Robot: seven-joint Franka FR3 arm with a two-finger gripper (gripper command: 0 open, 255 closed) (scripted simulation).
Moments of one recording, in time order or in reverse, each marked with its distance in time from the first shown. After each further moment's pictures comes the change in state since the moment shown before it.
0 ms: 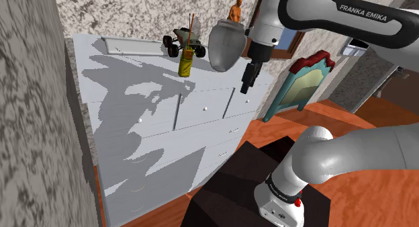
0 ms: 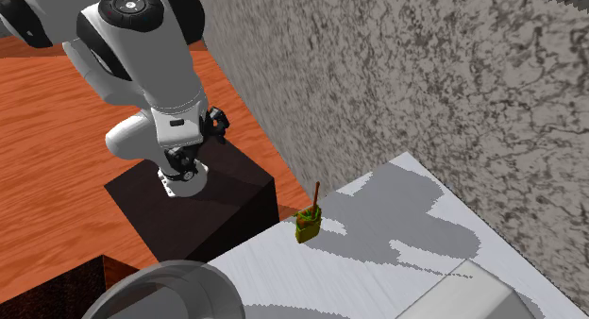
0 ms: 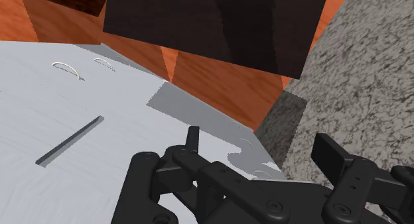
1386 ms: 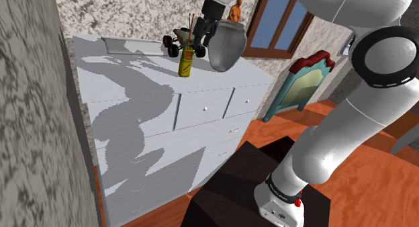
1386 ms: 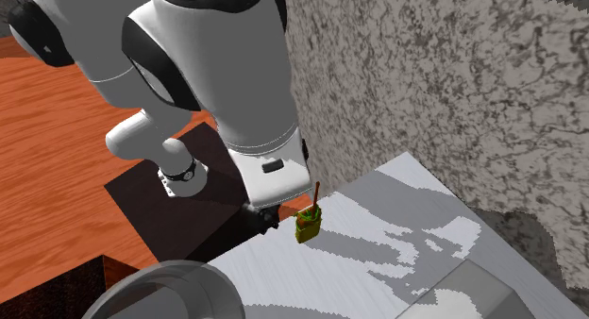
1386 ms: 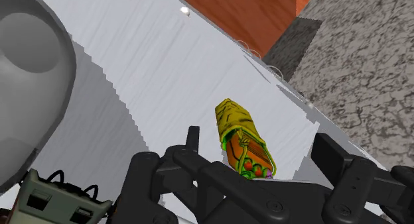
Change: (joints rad) arm 0.016 0.624 -0.014 0.661 0.023 0.137 -0.073
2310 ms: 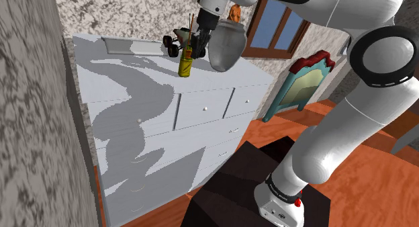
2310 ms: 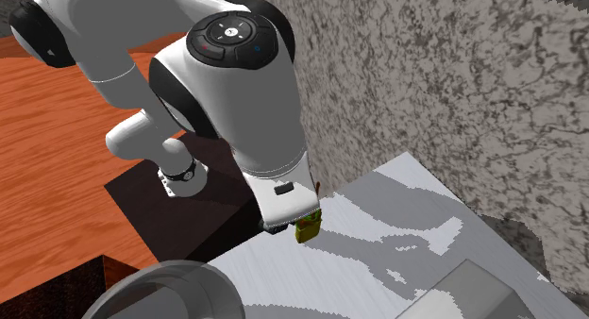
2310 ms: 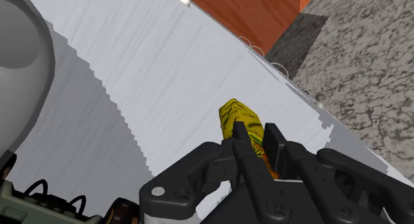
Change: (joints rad) arm 0.002 0.012 0.003 -0.083 0.003 0.104 -0.008
